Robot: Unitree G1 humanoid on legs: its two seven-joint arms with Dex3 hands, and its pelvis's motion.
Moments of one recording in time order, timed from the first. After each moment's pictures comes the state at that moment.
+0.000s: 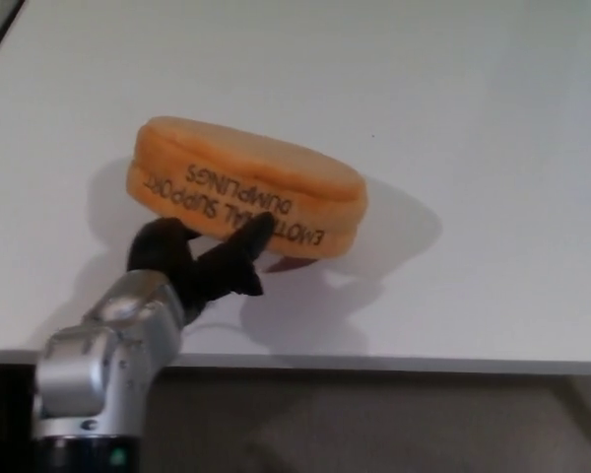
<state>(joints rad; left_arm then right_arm) -0.45 0.04 0.16 0.03 -0.33 0.84 0.16 0.41 -0.48 -0.16 0.43 0.12 -0.63 0.50</state>
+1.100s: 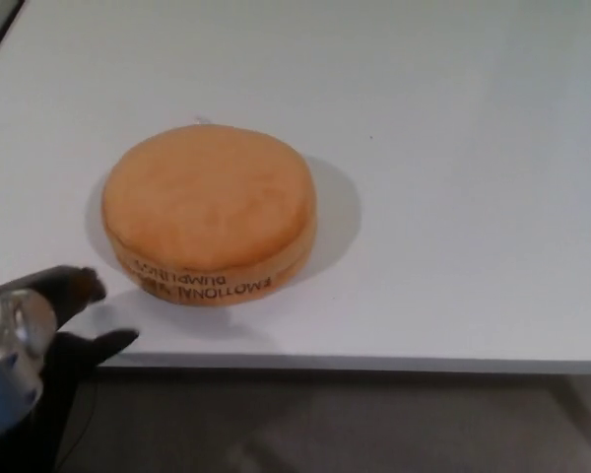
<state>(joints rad) -0.62 0.96 -0.93 0.02 0.08 0.85 -0.22 0.40 -0.48 -0.16 0.43 0.12 -0.63 0.50</state>
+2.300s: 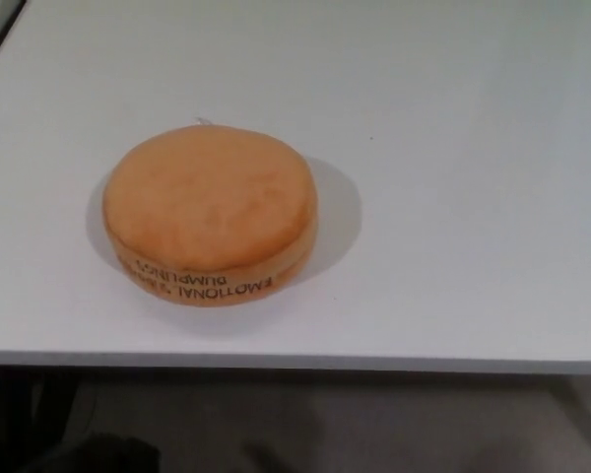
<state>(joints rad) 0.19 0.84 -0.41 -0.27 0.08 0.37 -0.23 0.40 -0.48 -0.16 0.43 0.12 -0.63 0.50</state>
